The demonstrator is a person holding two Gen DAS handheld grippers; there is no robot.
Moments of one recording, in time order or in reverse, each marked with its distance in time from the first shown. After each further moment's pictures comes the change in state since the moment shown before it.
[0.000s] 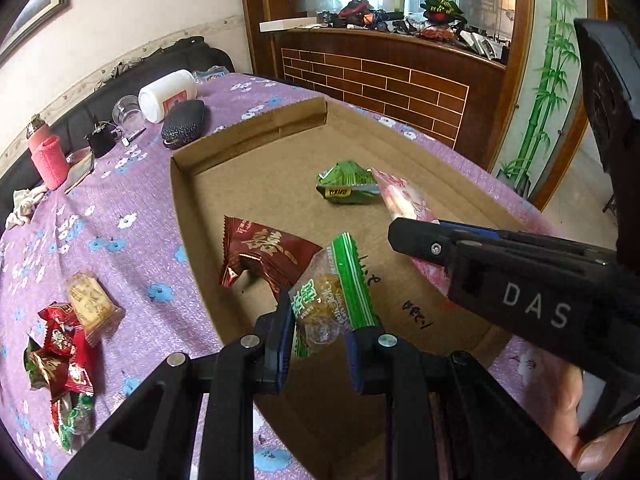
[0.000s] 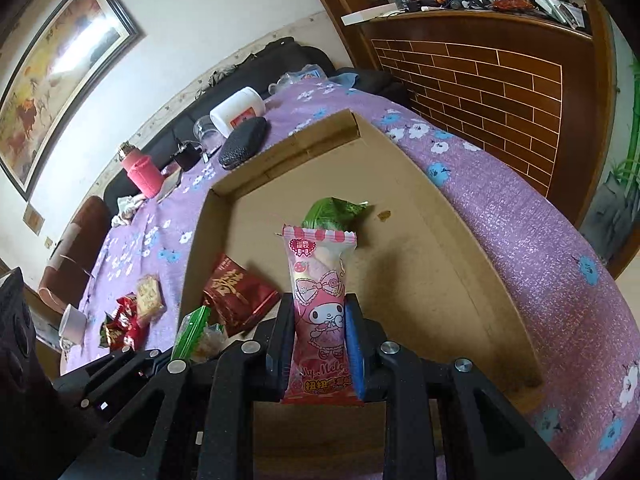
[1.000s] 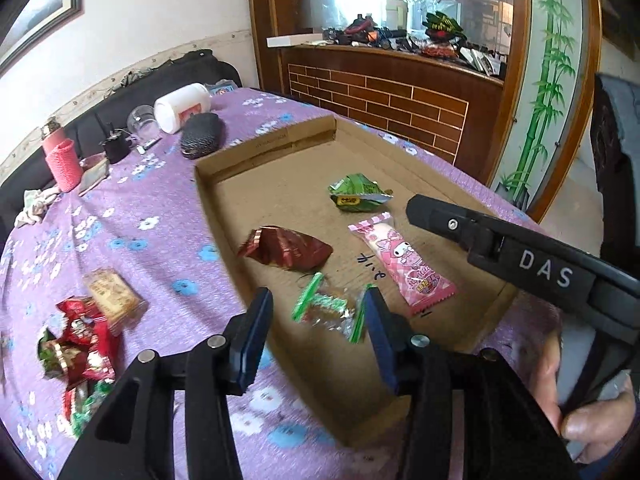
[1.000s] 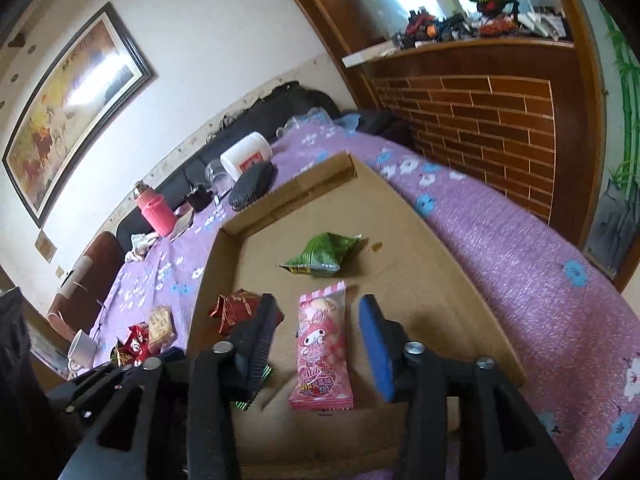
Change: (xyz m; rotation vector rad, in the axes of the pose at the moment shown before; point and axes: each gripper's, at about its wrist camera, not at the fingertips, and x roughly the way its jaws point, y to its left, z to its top) left arm -0.034 0.010 -0.010 -0.019 -0.067 0.012; right arm -0.024 -0.008 -0.014 0.024 -0.192 0.043
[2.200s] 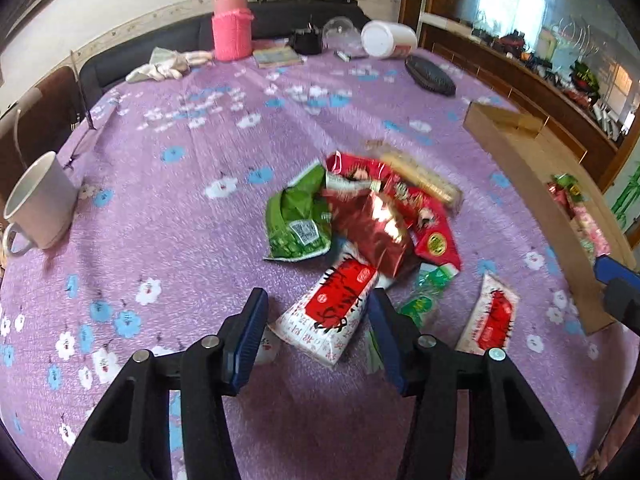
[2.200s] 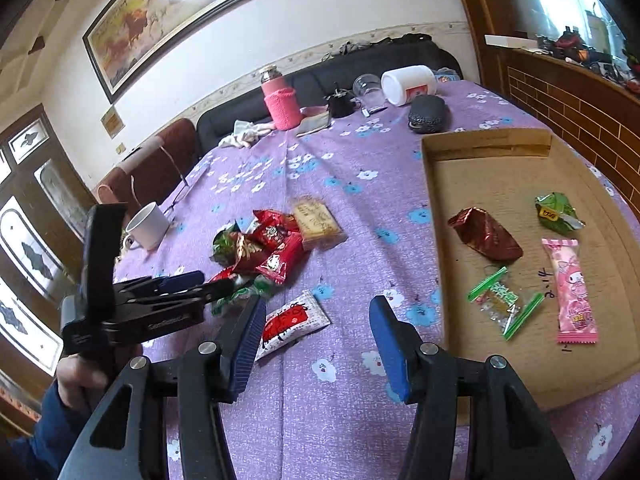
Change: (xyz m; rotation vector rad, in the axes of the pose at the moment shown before) left arm -0.029 0.219 -0.103 -0.357 0.149 0.187; right arm 0.018 0.163 -0.070 -0.352 0.242 0.223
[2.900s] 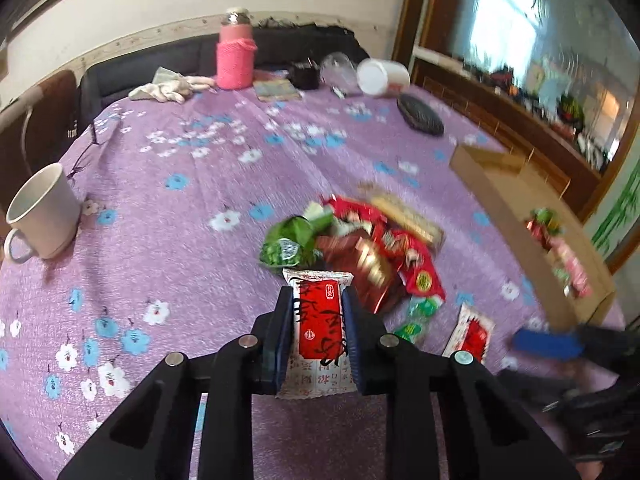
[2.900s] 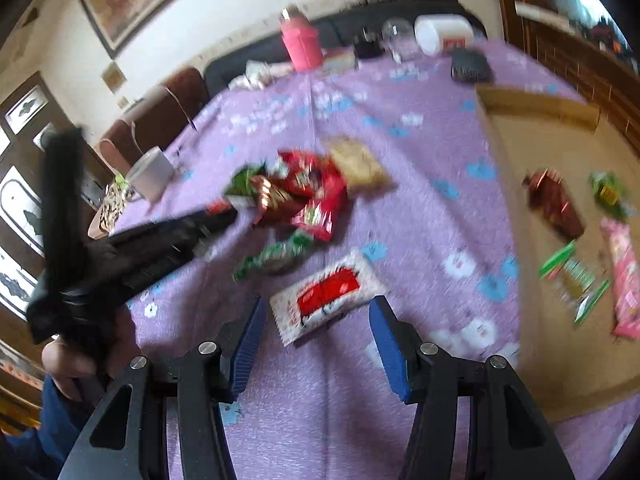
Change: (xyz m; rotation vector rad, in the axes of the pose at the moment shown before) left arm -0.028 0.016 0.007 -0.054 -0.143 -0.069; right arm 0.056 0.034 -0.005 -0.015 0.234 0.026
